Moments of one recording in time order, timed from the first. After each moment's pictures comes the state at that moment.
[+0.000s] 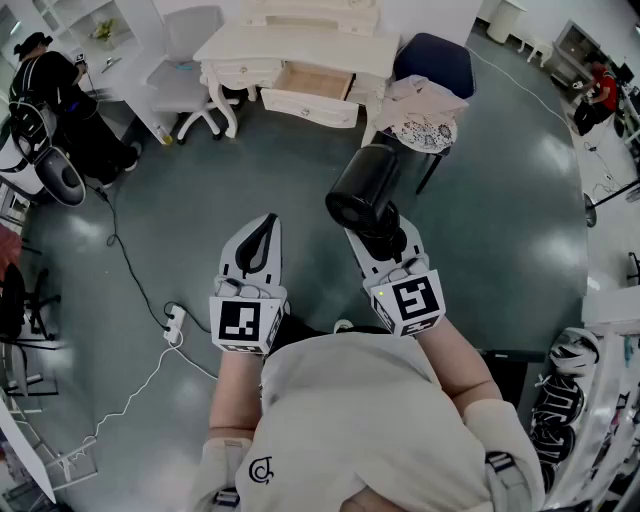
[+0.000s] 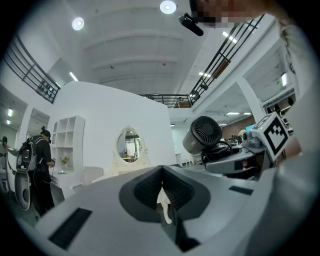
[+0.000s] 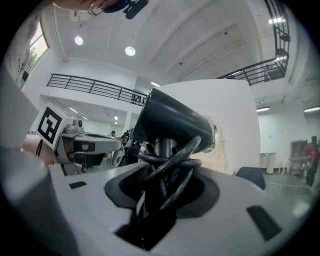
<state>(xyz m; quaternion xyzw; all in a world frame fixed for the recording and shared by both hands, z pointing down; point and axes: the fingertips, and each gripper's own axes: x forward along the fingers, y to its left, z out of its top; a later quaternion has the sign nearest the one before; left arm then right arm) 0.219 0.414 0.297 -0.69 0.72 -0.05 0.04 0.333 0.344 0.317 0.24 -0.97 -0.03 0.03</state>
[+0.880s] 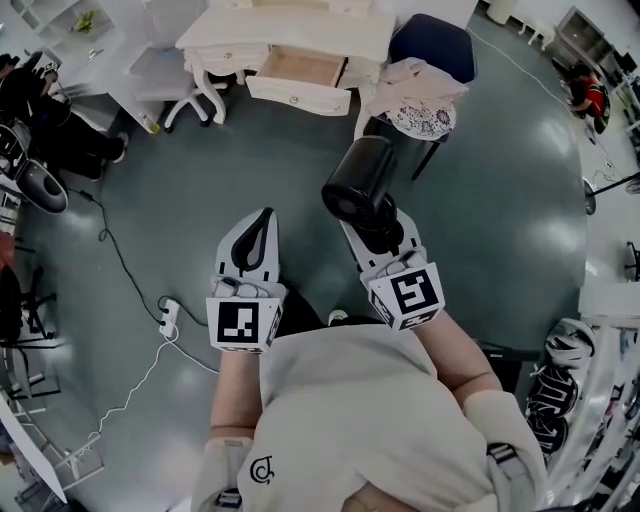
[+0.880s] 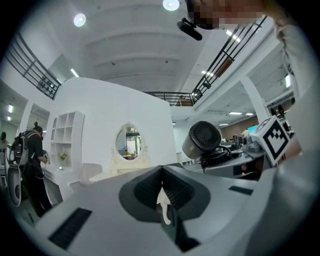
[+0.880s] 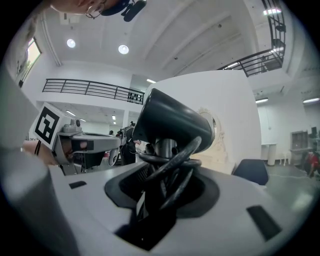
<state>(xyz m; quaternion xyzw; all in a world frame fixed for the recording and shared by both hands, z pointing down) 0.216 0.361 0.311 -0.69 0.72 -0.05 0.02 0.325 0.291 0.338 0.24 -0.97 0.00 0.04</state>
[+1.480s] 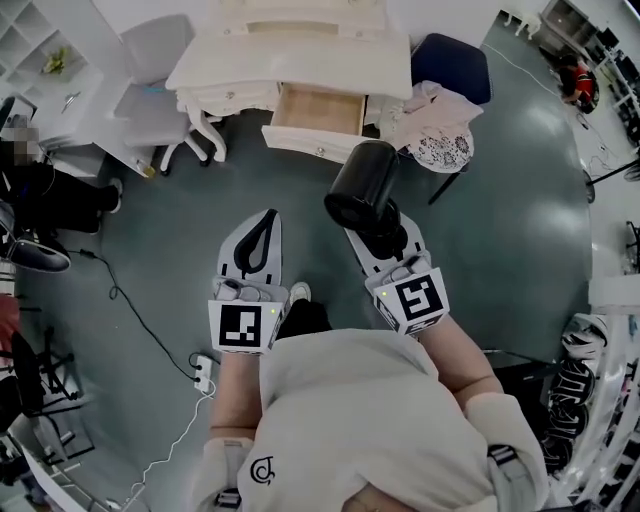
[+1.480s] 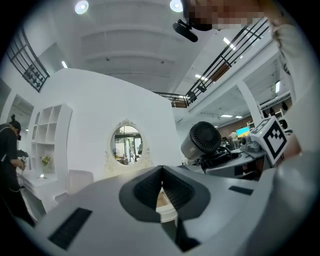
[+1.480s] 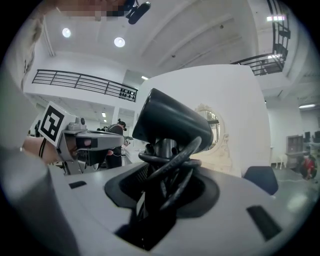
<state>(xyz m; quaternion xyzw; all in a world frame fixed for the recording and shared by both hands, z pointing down) 0.010 0.204 0.295 -0.75 0.66 -0.04 0.04 0.124 0.155 0.330 0.29 -0.96 -0.02 0.04</state>
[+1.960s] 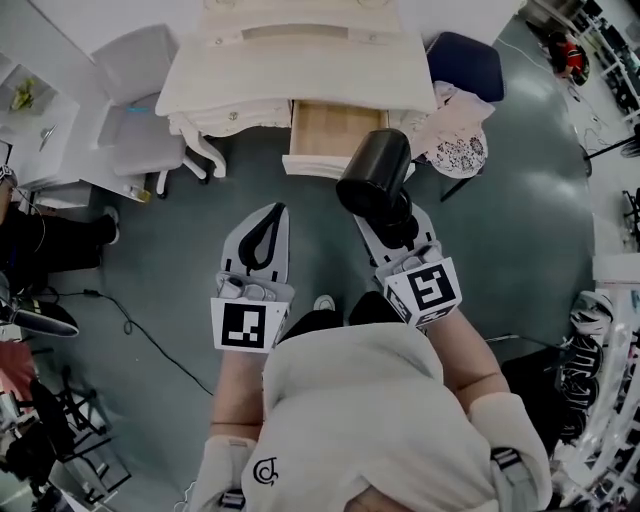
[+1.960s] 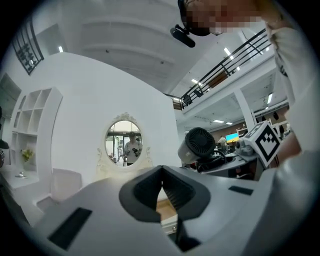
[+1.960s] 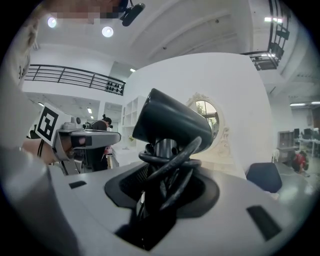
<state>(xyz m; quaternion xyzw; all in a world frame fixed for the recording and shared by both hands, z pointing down) -0.129 0.073 0.289 -0.79 0.61 -0.01 0.02 -0.012 0.029 0.333 0.35 -0.94 0.01 0.06</state>
